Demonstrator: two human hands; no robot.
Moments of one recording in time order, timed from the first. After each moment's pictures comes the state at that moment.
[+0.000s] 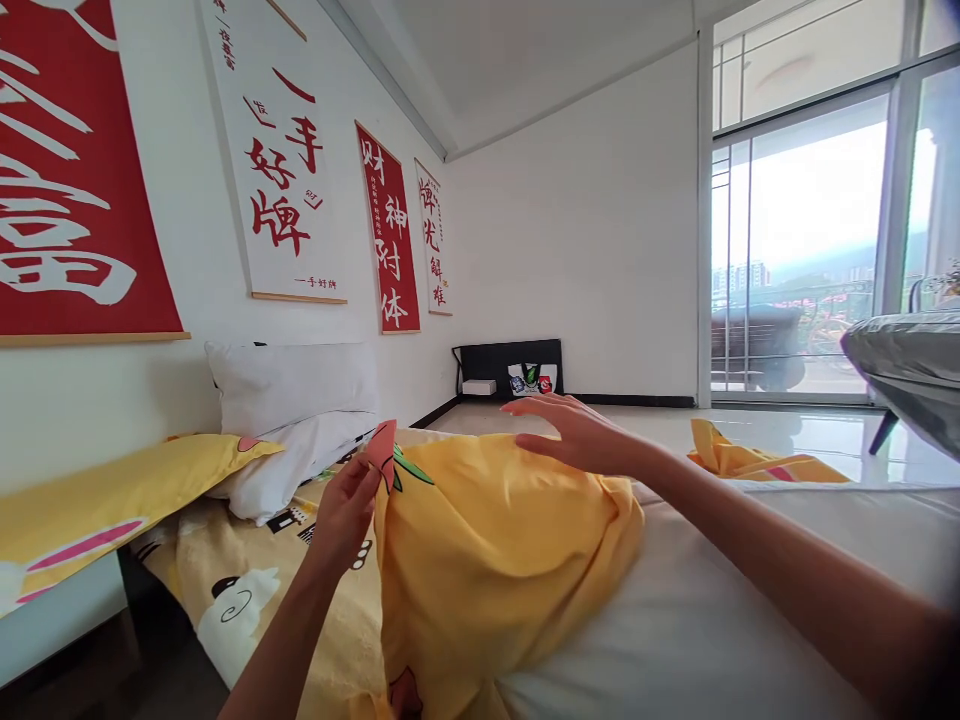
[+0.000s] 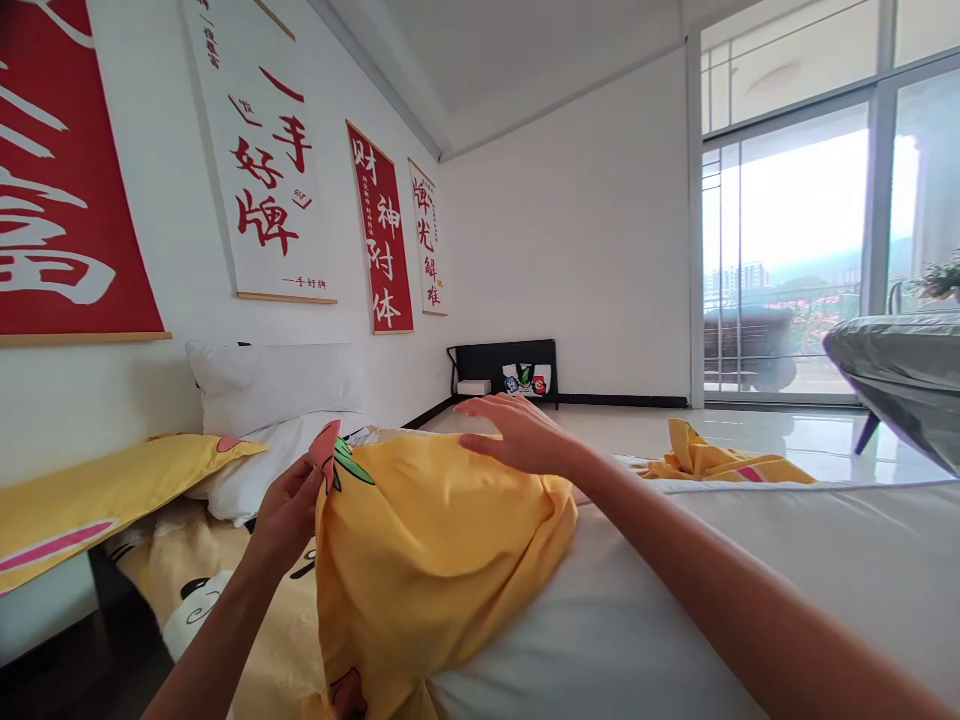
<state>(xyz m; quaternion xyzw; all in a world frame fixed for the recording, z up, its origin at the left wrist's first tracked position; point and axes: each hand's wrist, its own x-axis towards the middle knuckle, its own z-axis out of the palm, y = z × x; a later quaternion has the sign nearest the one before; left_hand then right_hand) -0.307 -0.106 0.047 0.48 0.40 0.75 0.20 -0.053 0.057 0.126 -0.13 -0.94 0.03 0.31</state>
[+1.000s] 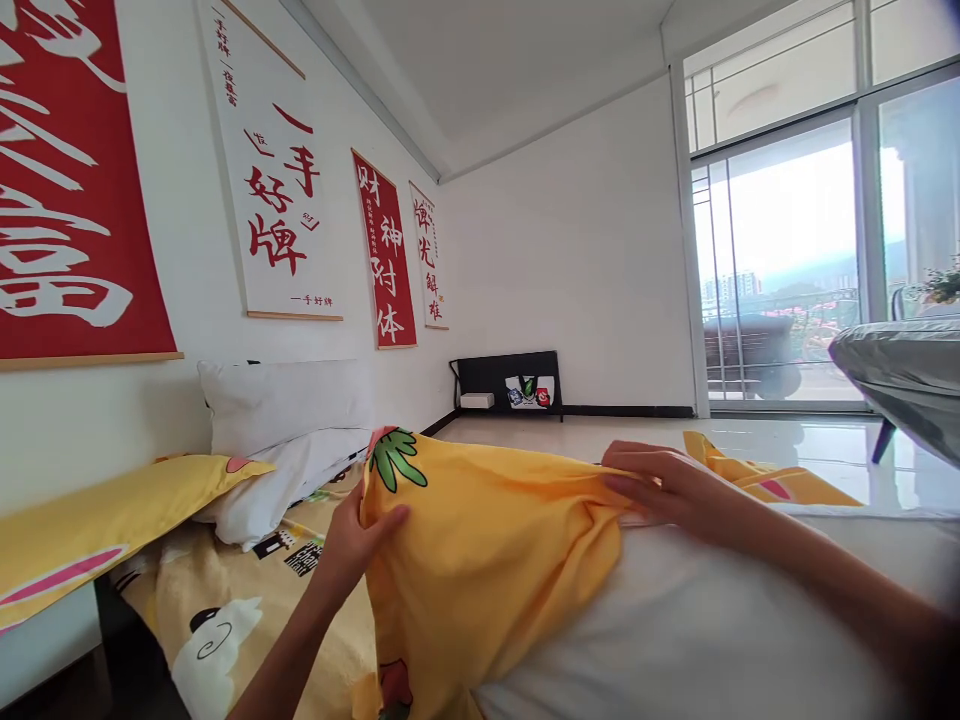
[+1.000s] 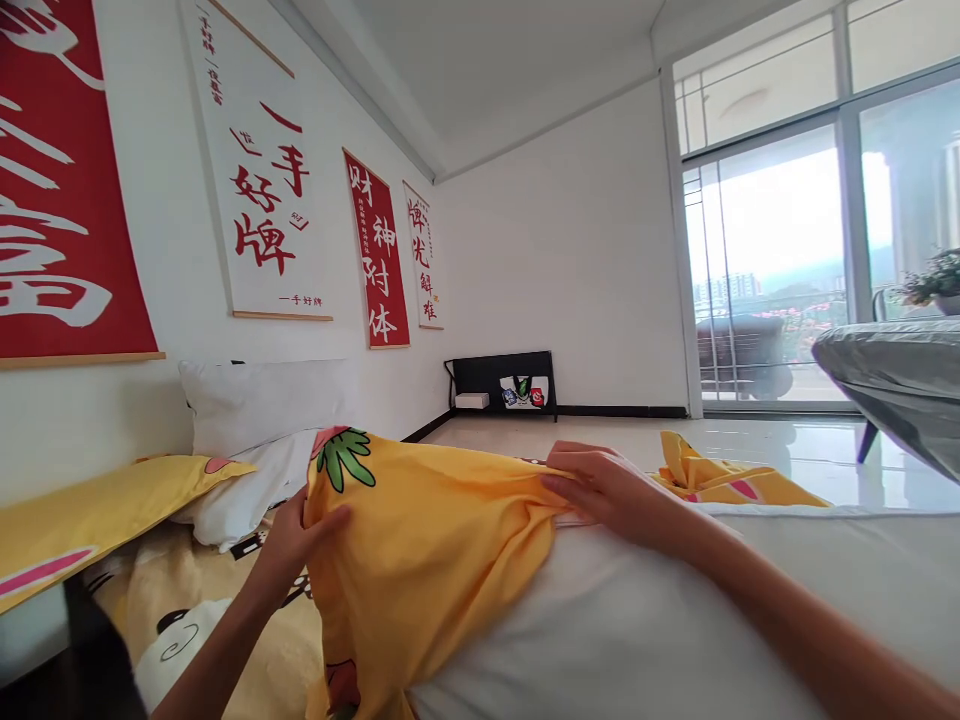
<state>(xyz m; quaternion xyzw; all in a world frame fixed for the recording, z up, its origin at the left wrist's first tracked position) -0.286 -0.092 0.046 0.45 0.55 0.70 0.12 0.045 0.090 0.095 -0.20 -0.93 0.06 0.31</state>
